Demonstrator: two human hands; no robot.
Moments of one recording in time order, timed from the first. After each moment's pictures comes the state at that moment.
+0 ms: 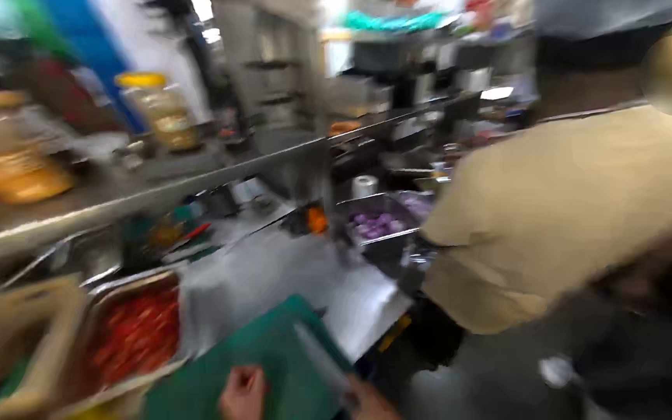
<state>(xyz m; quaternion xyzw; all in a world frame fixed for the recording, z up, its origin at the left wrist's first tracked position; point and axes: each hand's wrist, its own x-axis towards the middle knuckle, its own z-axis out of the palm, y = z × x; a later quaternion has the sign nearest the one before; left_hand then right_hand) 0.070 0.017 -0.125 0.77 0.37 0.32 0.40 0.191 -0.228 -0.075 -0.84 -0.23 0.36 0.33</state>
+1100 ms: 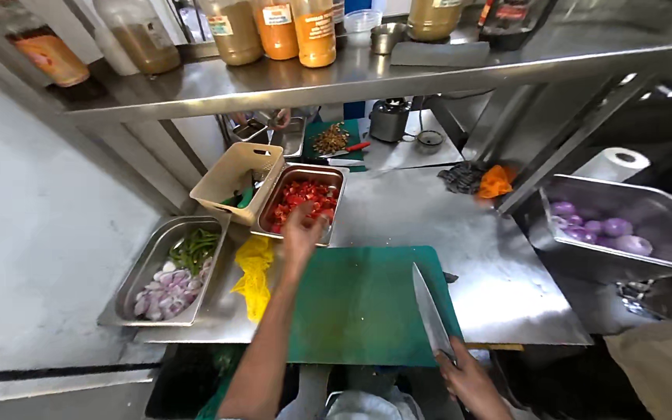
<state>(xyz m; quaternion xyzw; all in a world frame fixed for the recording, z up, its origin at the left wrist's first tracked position) 0.009 0.168 0.006 0.73 0.47 0.35 0.34 0.206 -0.201 -0.099 -0.81 -0.24 0.44 0.31</state>
